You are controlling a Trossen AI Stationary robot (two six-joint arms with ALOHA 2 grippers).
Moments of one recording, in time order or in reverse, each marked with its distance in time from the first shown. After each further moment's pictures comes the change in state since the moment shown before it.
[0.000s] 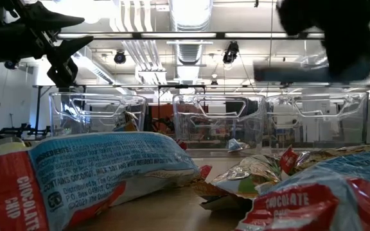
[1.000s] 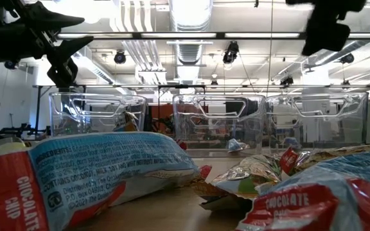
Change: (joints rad) left arm -0.001 0.000 0.000 0.000 0.000 0.000; right arm -0.038 -0.287 -0.137 0.142 0.121 -0.412
